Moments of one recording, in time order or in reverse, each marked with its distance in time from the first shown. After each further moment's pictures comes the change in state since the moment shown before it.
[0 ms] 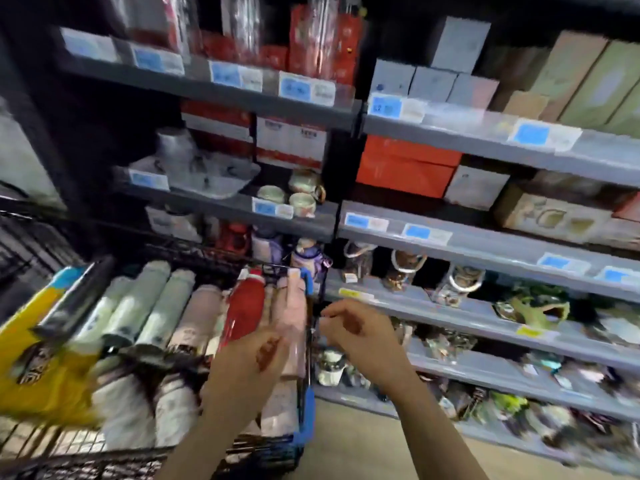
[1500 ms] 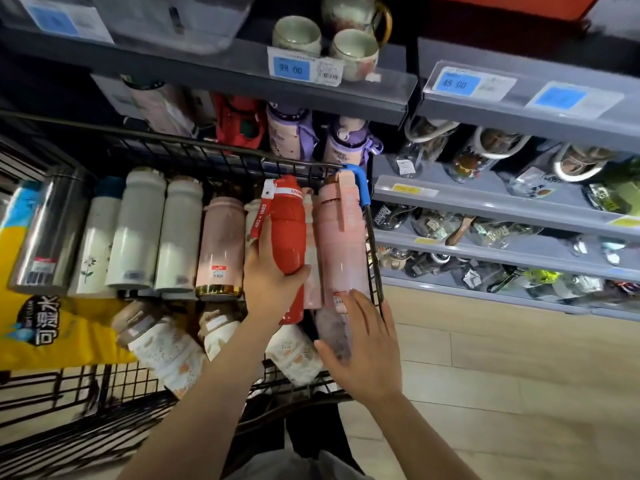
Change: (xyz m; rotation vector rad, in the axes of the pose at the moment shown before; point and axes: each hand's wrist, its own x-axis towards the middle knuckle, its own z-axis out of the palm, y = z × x) left_hand 0.080 -0.180 0.073 -0.019 -0.183 -0.478; right_hand -0.003 0.127 0.192 -0.636 -0.003 0.114
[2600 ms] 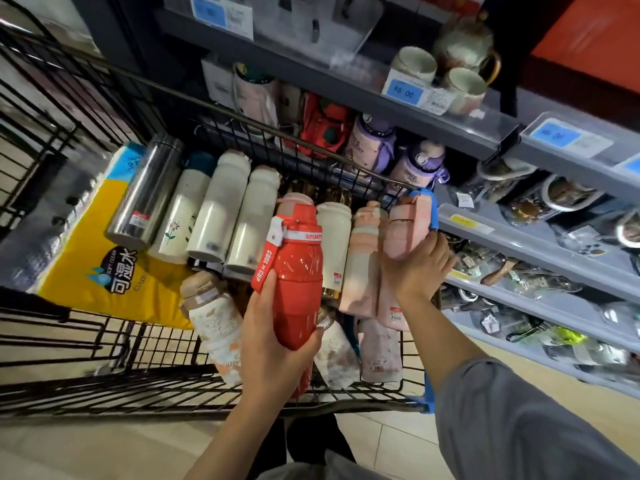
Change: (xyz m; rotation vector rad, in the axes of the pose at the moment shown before) left_hand -0.107 -0.057 -0.086 -0.231 0.182 0.085; right_hand 0.145 -0.026 0.011 -0.063 0.261 0.461
